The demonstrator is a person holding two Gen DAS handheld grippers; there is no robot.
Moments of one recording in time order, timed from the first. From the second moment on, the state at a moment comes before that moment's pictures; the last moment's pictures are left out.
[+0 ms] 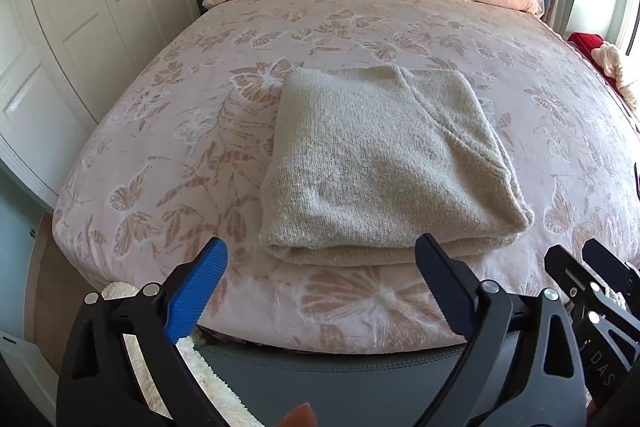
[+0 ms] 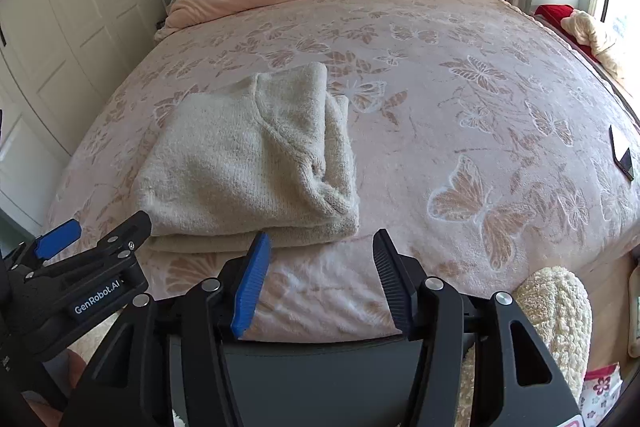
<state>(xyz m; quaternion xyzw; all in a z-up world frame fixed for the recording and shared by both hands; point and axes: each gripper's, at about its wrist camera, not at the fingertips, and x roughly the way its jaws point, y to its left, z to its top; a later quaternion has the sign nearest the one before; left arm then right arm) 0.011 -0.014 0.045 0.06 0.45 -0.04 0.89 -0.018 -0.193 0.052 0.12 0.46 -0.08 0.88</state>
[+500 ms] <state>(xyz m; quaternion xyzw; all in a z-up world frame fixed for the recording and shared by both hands) -0.009 -0.011 0.043 0.07 0.45 -0.04 0.89 -0.031 -0.168 0.051 0.11 0.46 -0.07 0.88</state>
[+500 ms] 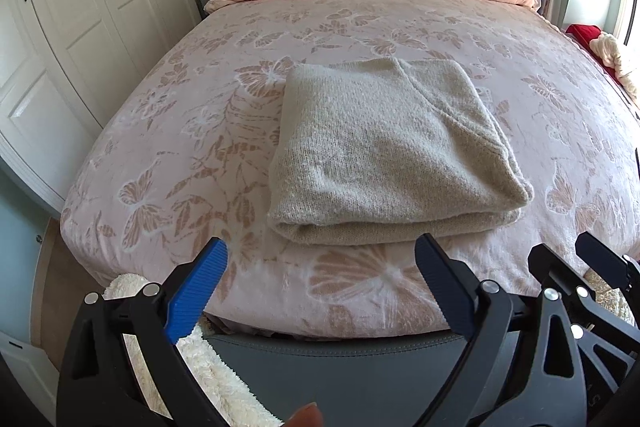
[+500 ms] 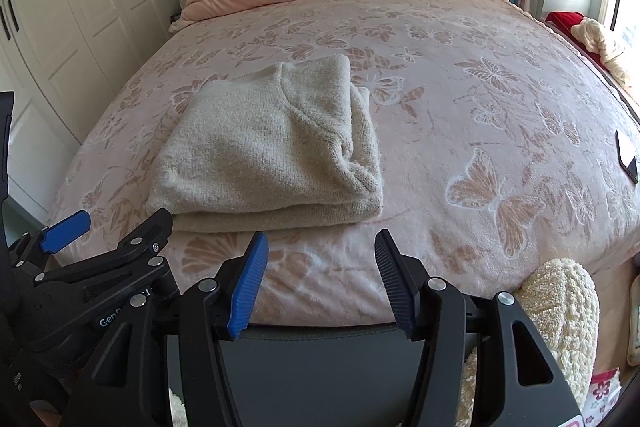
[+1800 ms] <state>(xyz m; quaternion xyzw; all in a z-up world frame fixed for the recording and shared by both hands) -0.023 -0.014 0.043 0.08 0.44 -0.03 0.89 -0.043 -0.169 0.051 0.11 0.46 -0.08 0.88</state>
